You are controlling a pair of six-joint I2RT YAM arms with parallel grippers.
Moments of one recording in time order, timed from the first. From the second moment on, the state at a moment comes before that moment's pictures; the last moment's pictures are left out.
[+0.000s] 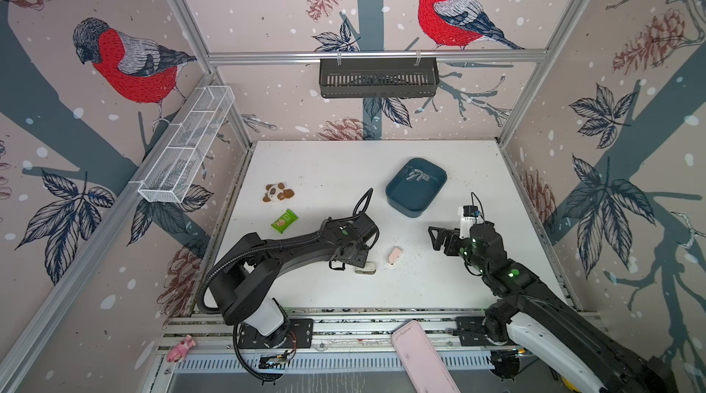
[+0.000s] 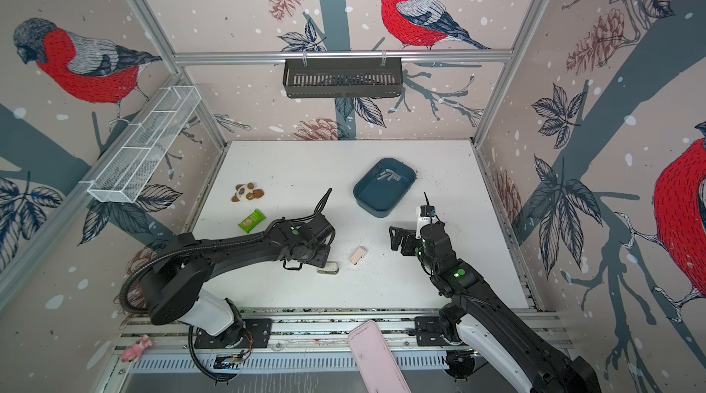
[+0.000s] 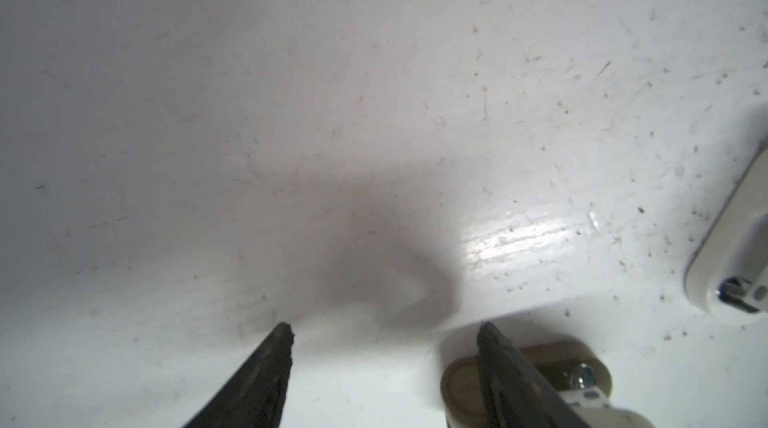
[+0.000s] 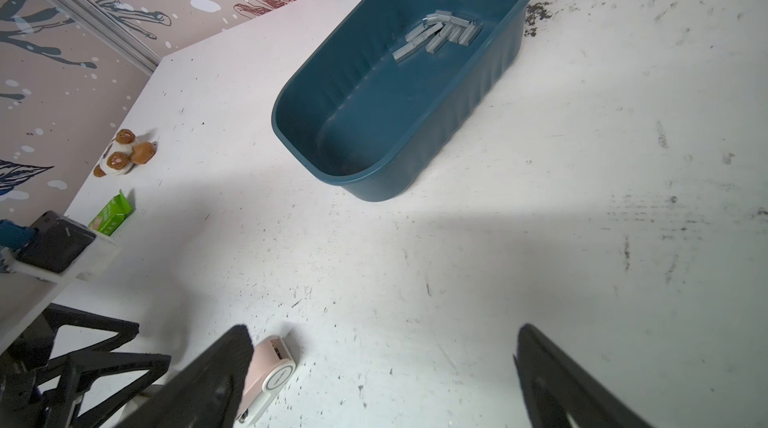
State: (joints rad) left arm -0.87 1.52 0.85 -0.63 -0.16 -0.57; right arm 0.51 0.69 0.33 -0.17 0.03 0.50
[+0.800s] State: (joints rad) left arm -0.99 1.43 0.83 -0.55 0.07 -0.23; right arm 0.53 0.62 0.31 -0.17 0.03 0.50
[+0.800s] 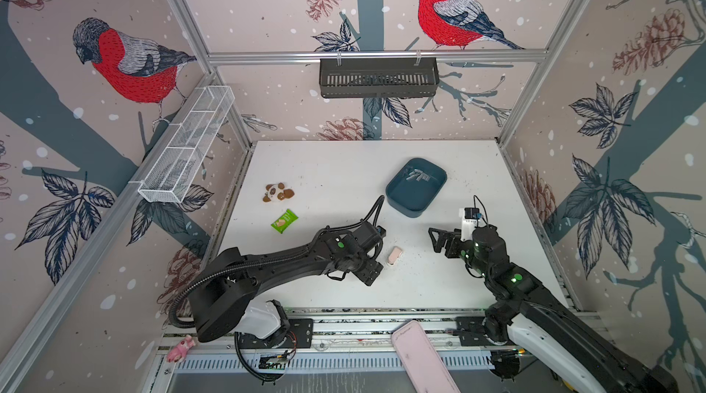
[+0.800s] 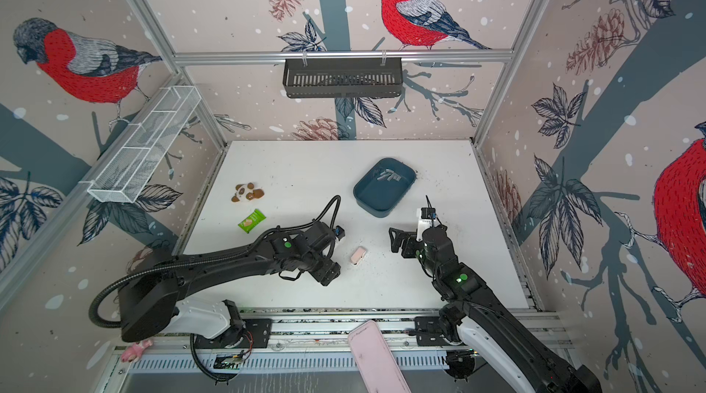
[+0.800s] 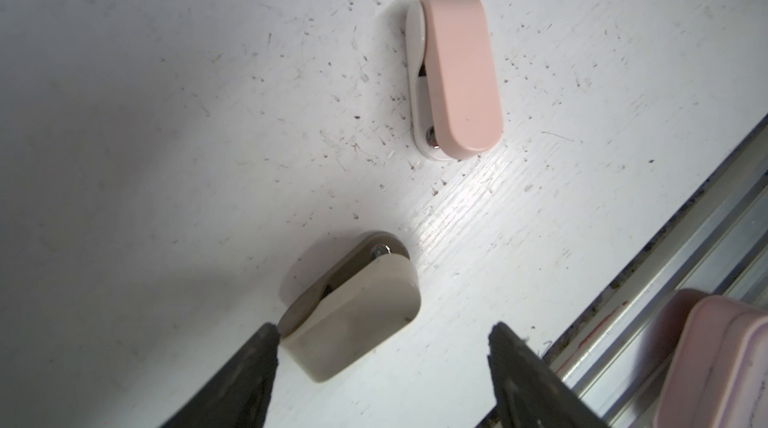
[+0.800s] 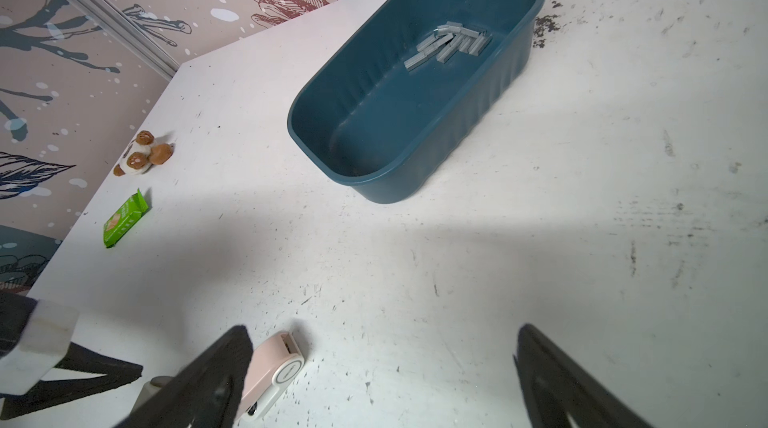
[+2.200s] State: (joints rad) left arm -1.04 1.53 0.88 -0.61 -0.03 -0.21; right arm 0.57 0.61 0.26 -0.16 0.06 0.52
